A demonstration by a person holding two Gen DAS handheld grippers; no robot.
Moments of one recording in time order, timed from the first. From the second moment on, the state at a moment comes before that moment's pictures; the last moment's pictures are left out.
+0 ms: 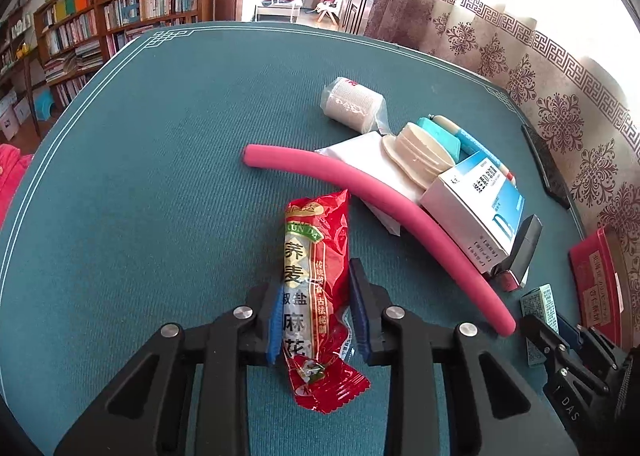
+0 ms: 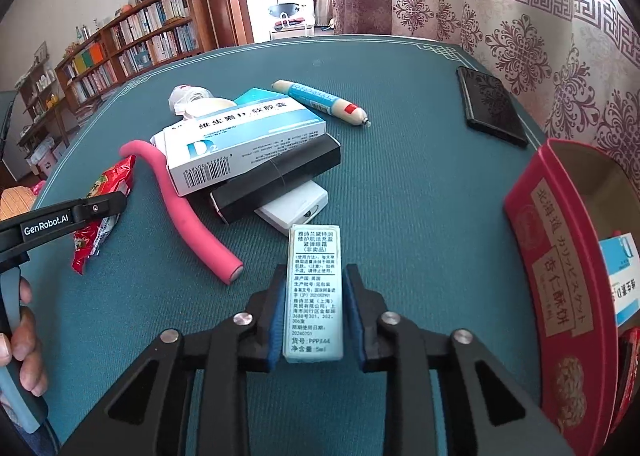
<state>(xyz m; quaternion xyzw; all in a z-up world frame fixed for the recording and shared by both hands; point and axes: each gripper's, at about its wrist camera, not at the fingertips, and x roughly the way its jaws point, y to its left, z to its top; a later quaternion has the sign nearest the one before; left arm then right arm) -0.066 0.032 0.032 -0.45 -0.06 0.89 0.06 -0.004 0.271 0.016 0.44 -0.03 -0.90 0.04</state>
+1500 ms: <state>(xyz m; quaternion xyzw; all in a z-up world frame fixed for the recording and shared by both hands) 0.019 0.209 0.110 -0.38 0.06 0.89 0.24 0.130 0.443 0.091 0.32 -0.12 -0.93 -0.11</state>
